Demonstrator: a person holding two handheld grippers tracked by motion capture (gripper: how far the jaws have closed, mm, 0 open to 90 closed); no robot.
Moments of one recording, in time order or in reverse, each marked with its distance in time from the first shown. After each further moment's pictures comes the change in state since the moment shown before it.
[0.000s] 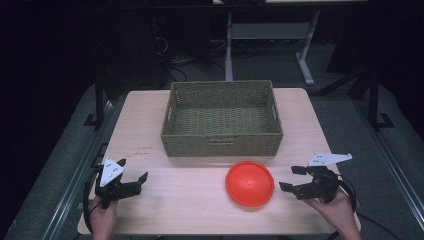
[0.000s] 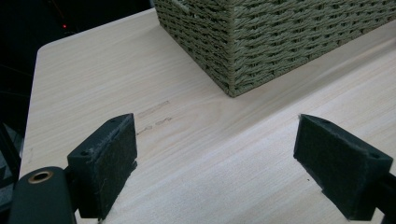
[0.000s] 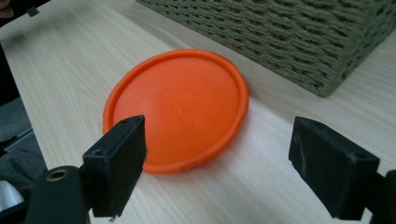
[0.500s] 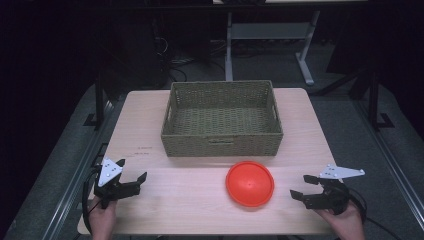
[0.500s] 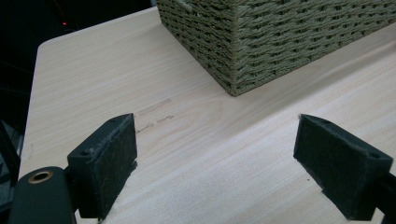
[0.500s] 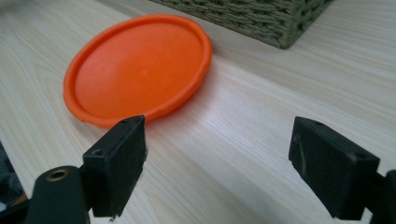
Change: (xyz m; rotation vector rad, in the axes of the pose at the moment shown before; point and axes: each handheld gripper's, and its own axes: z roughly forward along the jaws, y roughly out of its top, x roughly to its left) left arm 0.003 -0.002 -0.001 0.003 0.001 -0.017; right arm -0.008 -0.045 -0.011 -0.019 -0.105 0.035
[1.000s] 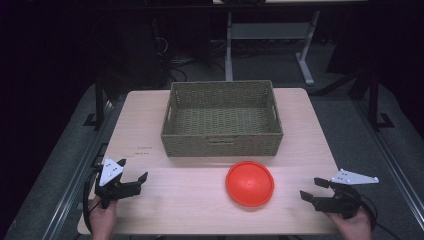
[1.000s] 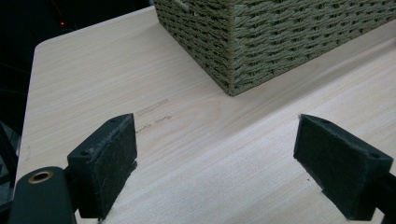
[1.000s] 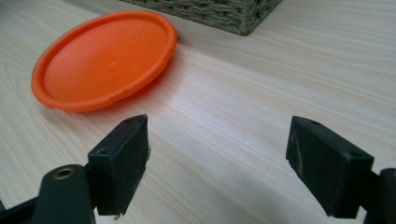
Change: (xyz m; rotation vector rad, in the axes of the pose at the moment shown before) left arm -0.003 0.001 0.001 0.007 -0.007 0.006; right arm -0.016 -0.026 -0.016 -0.045 -0.070 0.045
